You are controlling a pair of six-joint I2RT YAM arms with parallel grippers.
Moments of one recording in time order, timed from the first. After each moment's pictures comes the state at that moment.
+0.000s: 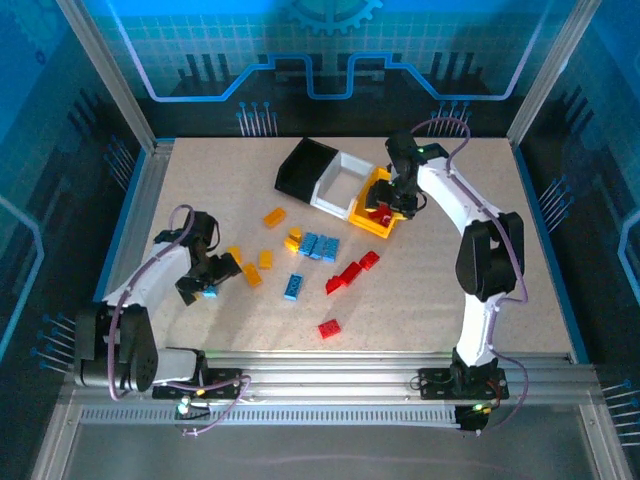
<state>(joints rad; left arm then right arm) -0.01 1.34 0.81 -0.93 0.00 -0.71 0.30 1.95 1.73 -1.10 -0.18 0.51</state>
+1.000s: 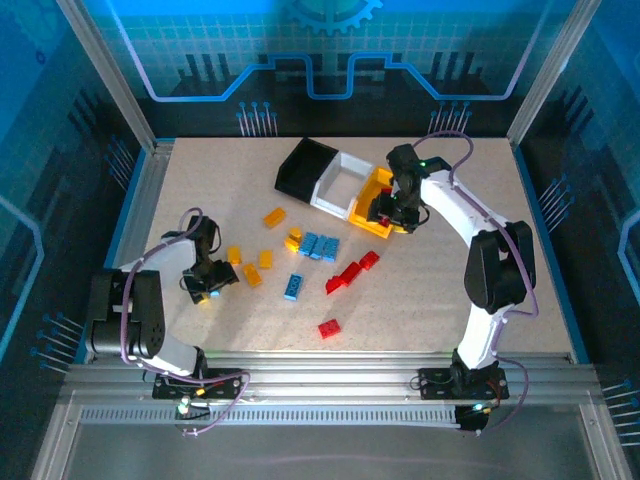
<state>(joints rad) 0.03 1.50 0.77 -0.79 0.05 -0.58 0.32 1.85 1.57 -1.05 -0.19 0.56</state>
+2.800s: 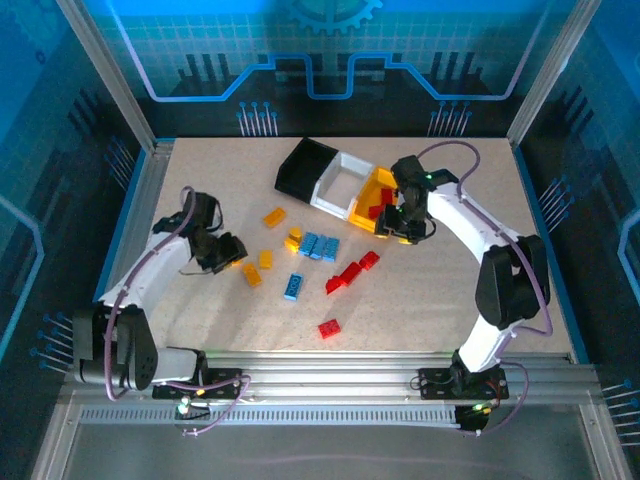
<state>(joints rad) -0.08 1.35 0.97 -0.84 0.25 -0.61 0.32 1.72 1.41 -1.04 -0.16 0.55</state>
